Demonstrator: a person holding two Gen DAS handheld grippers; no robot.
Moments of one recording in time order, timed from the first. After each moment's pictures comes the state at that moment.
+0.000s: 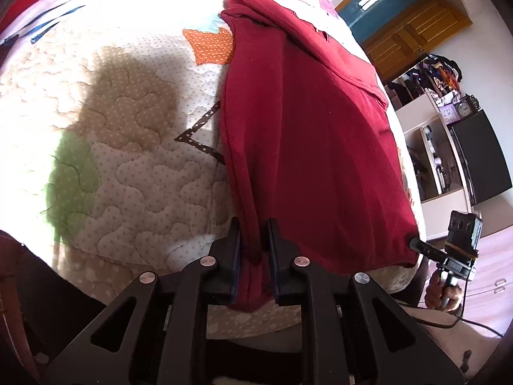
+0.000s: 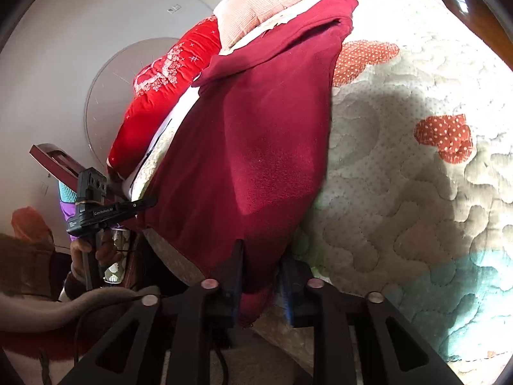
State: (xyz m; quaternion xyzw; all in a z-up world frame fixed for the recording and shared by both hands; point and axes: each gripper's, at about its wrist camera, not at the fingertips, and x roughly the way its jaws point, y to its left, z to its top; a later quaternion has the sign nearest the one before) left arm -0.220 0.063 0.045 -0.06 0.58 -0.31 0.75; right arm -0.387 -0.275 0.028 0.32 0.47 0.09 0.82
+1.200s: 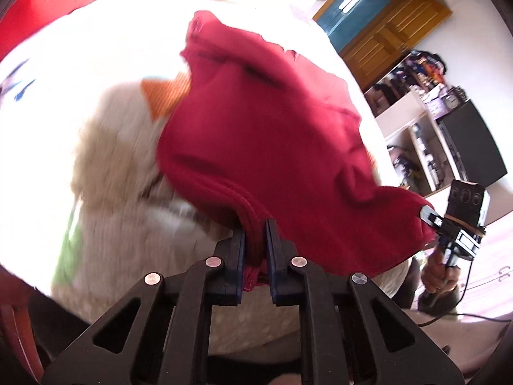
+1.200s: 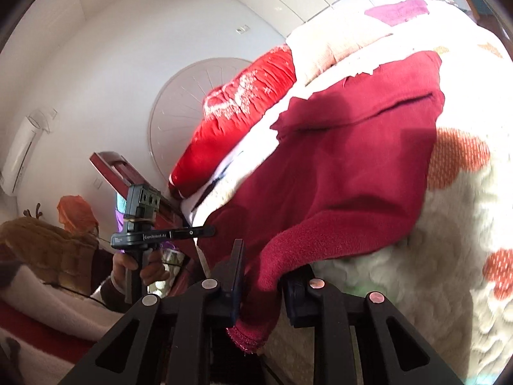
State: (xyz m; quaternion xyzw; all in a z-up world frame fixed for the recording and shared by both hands) left arm -0.195 0.025 0.099 -0.06 0.54 -0.35 0.77; right arm -0.328 -0.282 0.083 0.31 0.33 0.20 0.87
